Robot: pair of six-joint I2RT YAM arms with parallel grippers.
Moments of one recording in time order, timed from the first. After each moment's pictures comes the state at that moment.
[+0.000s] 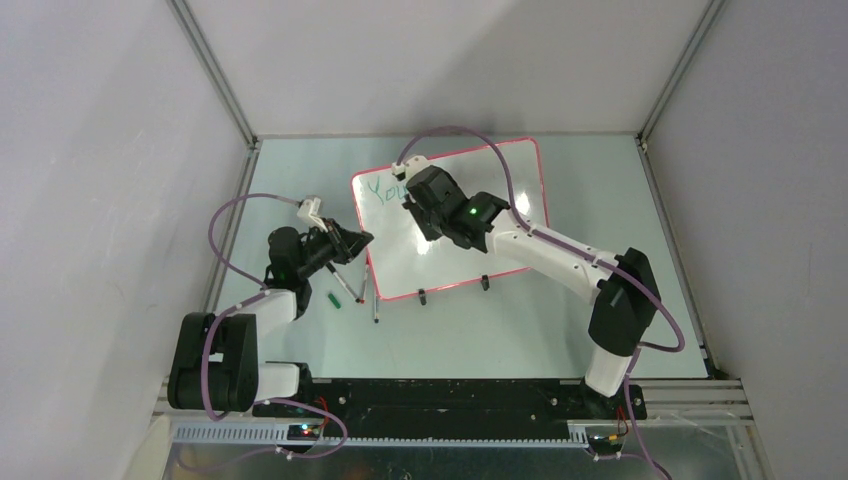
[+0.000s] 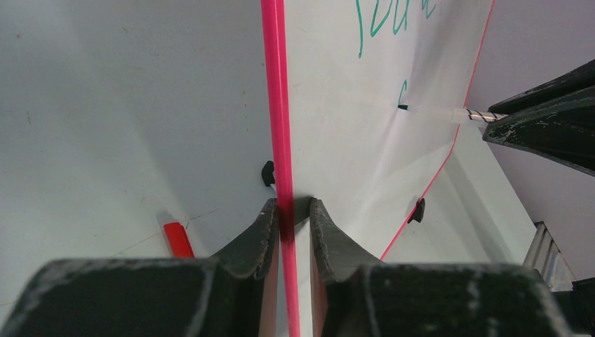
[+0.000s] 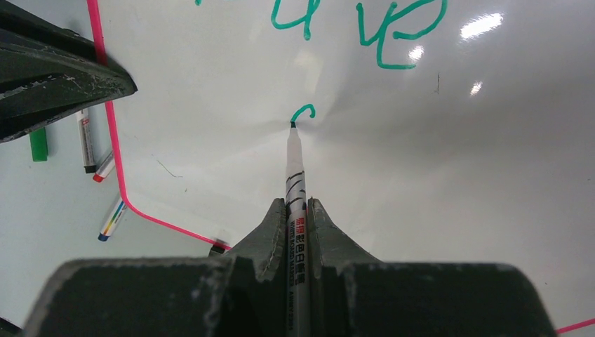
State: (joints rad) left arm -0.03 1.29 0.37 0.71 0.63 -0.49; right arm 0.90 1.77 1.62 -0.57 0.30 0.11
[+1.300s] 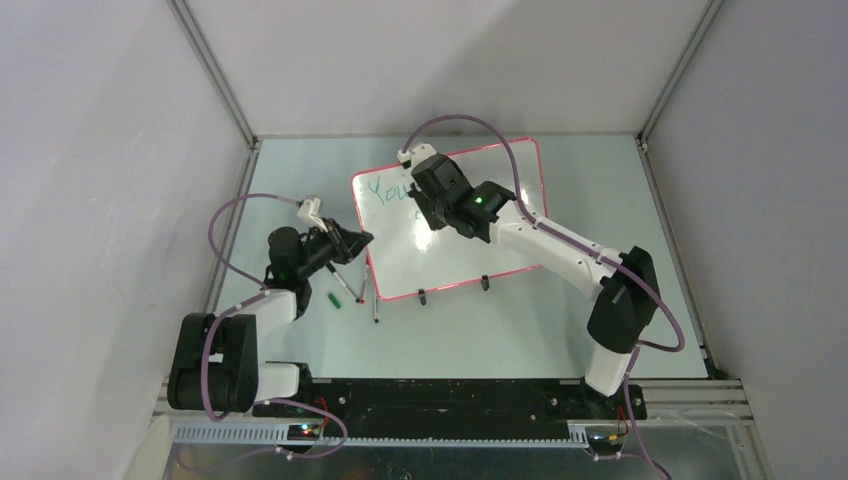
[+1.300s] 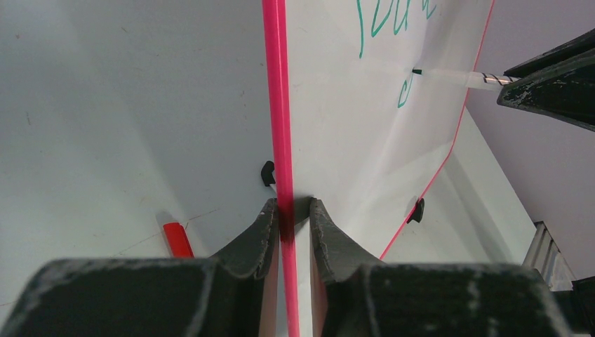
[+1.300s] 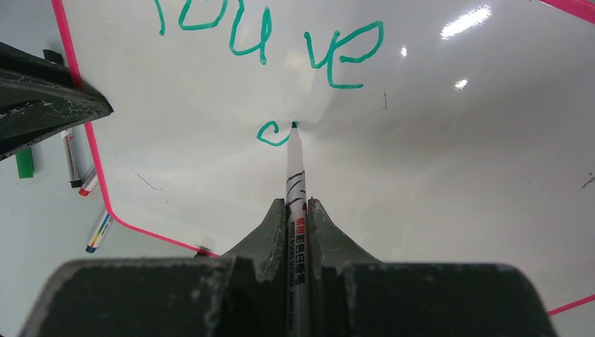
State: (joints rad) left arm -0.03 1.29 0.37 0.71 0.63 -0.49; right arm 0.86 1.78 1.68 -0.62 0.31 0.10
